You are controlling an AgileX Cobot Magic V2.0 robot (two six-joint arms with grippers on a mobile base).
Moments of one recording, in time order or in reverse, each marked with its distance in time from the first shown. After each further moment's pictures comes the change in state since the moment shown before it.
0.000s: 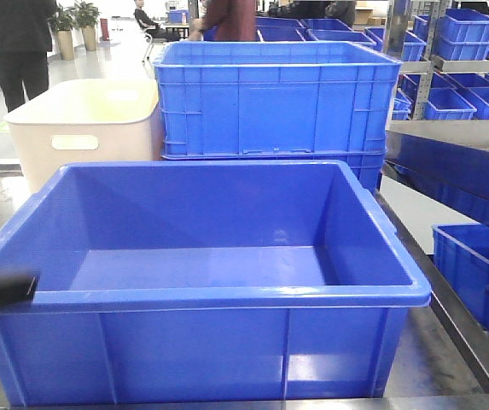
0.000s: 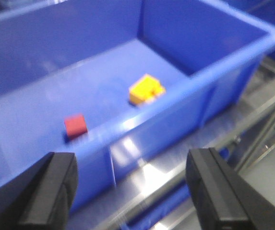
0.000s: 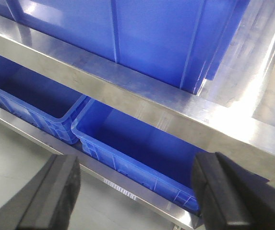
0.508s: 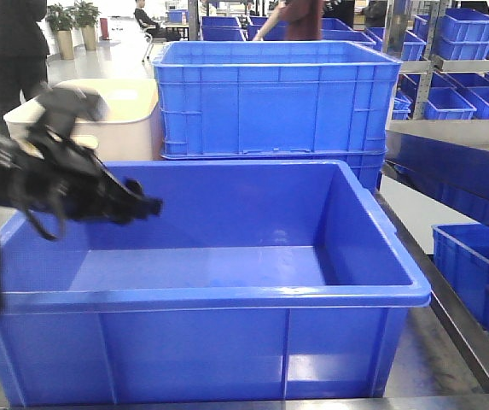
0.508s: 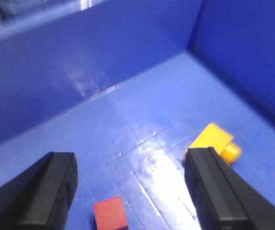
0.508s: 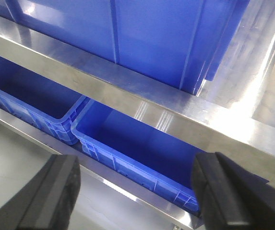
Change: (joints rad) left arm 0.000 0.637 -0.436 0.020 -0.185 0.027; right arm 0.000 0.000 0.000 0.000 -0.002 0.000
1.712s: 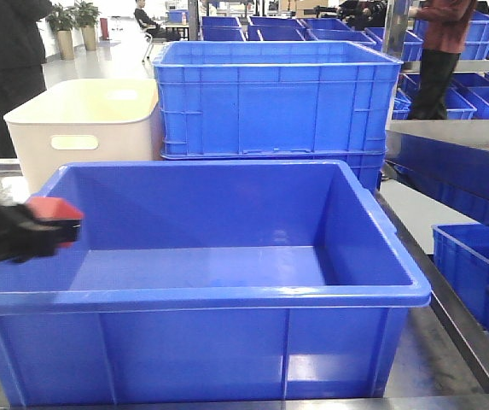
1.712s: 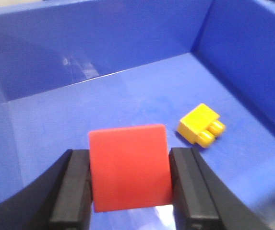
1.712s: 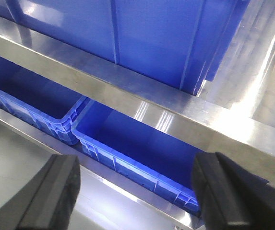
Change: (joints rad) left arm 0.056 -0.266 0.310 -0.001 -0.062 -0.103; right arm 0.000 0.000 -0.001 0.000 0.000 0.000
